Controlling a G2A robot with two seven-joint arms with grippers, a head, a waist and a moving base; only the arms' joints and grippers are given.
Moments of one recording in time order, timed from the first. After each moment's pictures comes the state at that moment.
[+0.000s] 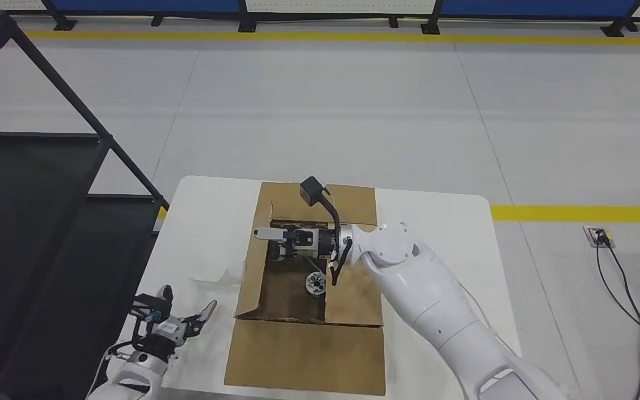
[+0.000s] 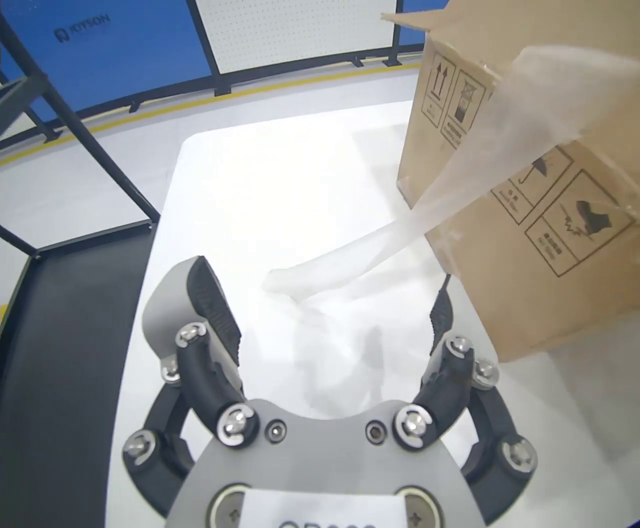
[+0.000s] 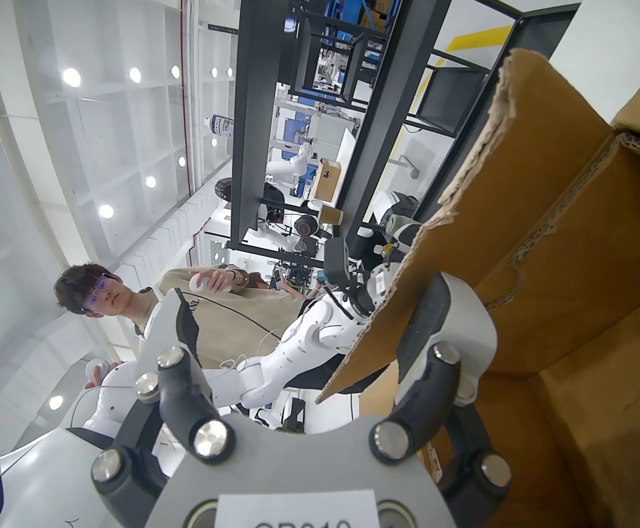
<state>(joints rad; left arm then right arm) 1.47 -1.14 -1.61 -1.48 1.35 -0.30 0.17 -0.39 -1.58 0.84 -0.75 0.40 -0.44 1.02</state>
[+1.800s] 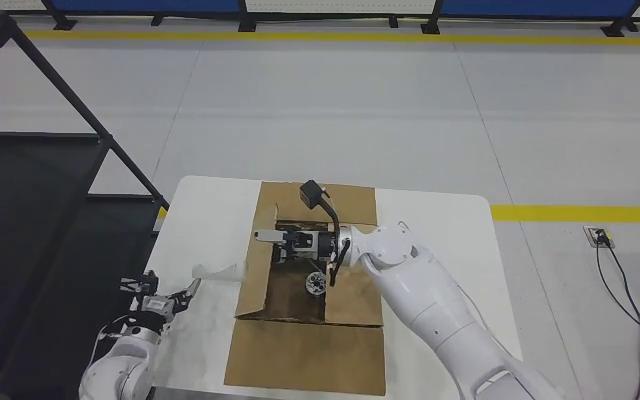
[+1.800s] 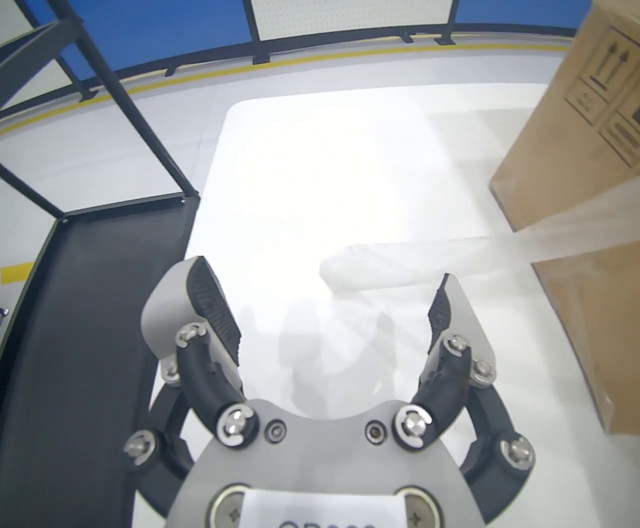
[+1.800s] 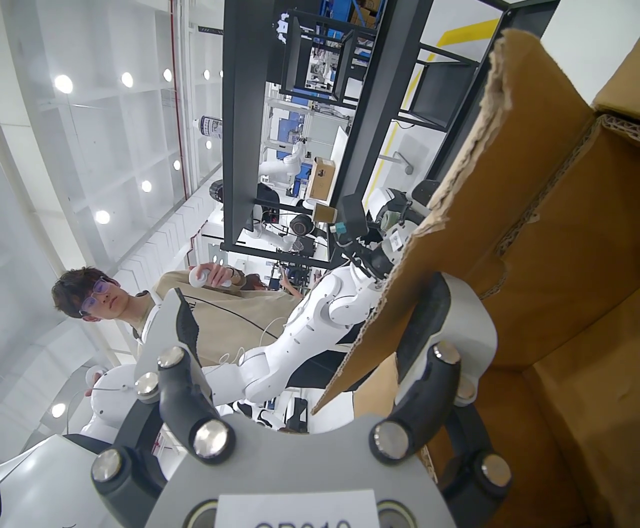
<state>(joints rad) 1.31 -1.14 -1.63 -1.30 1.27 -0.21 0.13 -0.40 -1.59 0.88 -0.72 0.36 -0.43 1.03</state>
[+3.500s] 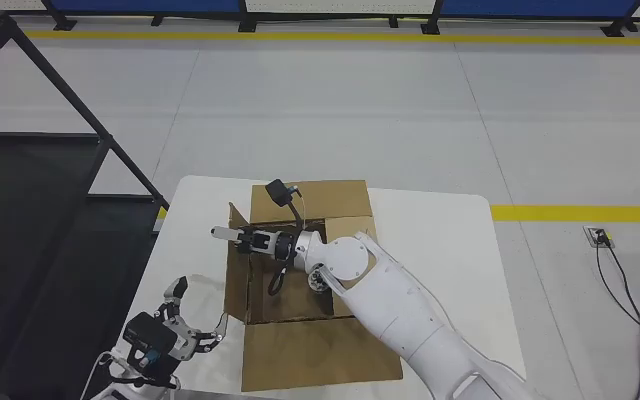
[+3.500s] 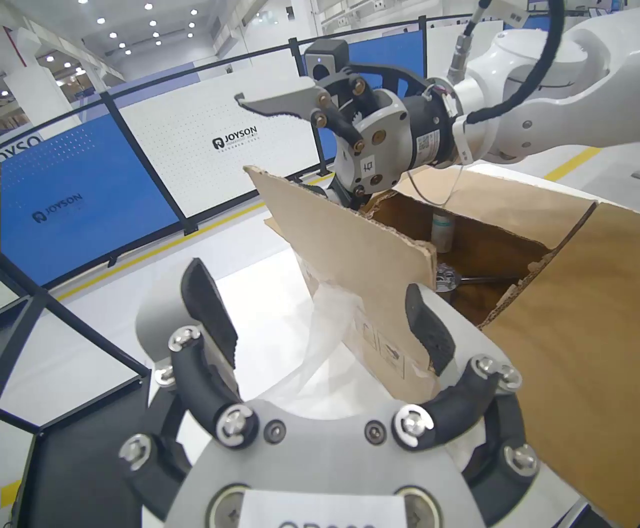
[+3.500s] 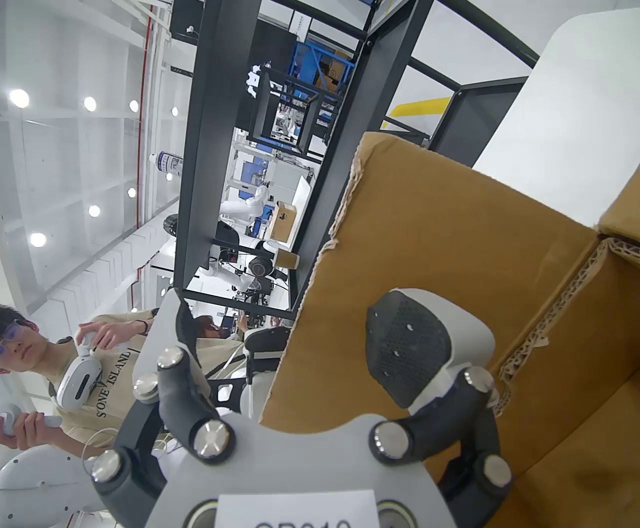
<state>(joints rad) 1.71 -1.12 -1.69 -1.90 1.48 -0.38 0.39 -0.39 -1.71 0.75 -0.72 0.15 -0.42 0.63</state>
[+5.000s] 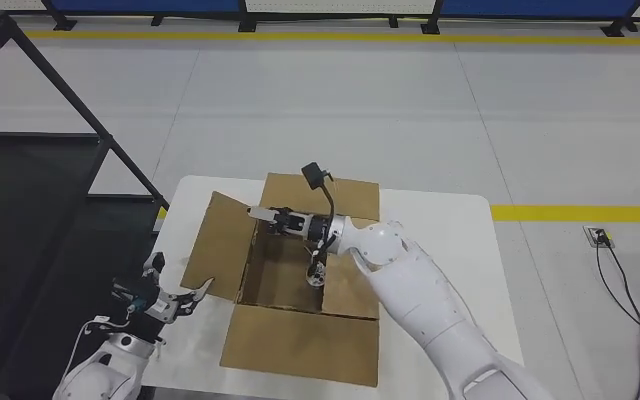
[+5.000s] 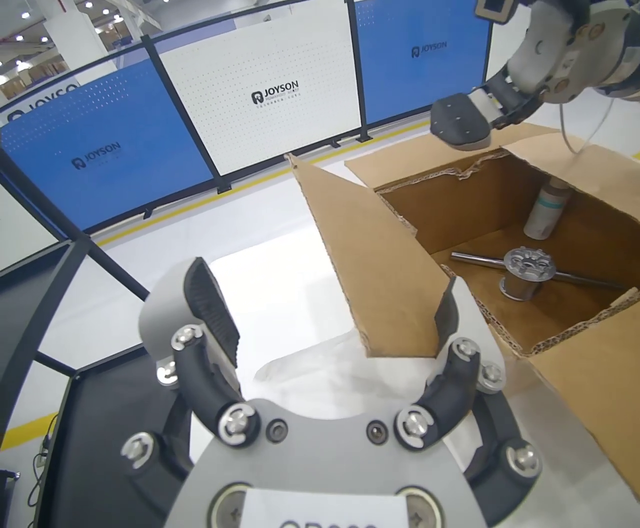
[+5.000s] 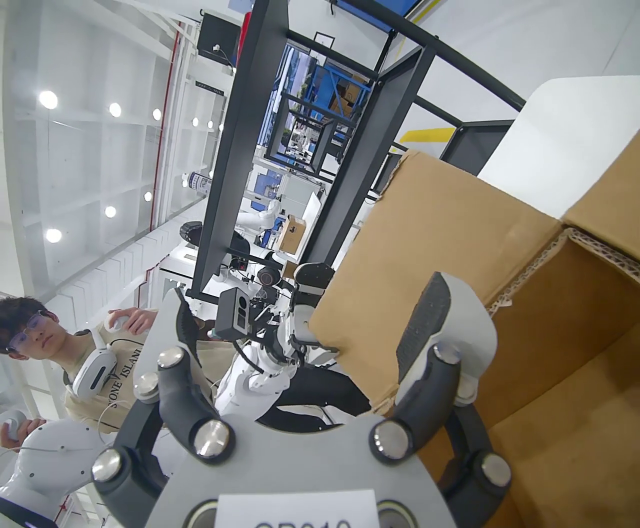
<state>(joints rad) 1.49 -1.12 -1.71 -1.71 1.40 -0.39 0.23 -0.40 -1.64 0.97 -0.71 0.11 -0.52 0.79</state>
